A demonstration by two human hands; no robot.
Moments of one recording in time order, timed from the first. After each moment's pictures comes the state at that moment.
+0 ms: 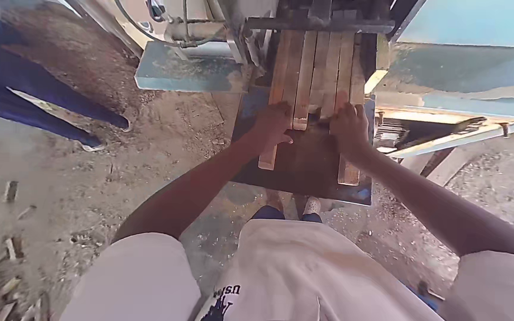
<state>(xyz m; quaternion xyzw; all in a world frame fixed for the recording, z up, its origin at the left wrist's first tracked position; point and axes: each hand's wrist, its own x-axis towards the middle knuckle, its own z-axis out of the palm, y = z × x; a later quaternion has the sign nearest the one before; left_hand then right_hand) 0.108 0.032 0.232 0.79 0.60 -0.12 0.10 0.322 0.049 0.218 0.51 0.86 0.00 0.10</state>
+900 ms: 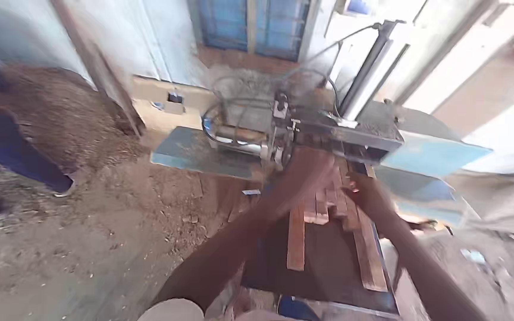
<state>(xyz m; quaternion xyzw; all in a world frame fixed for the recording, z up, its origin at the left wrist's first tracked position) 0.037 0.067 0.379 0.82 0.53 0.21 0.04 0.253 0.090 0.341 0.63 0.77 -0.09 -0.03</state>
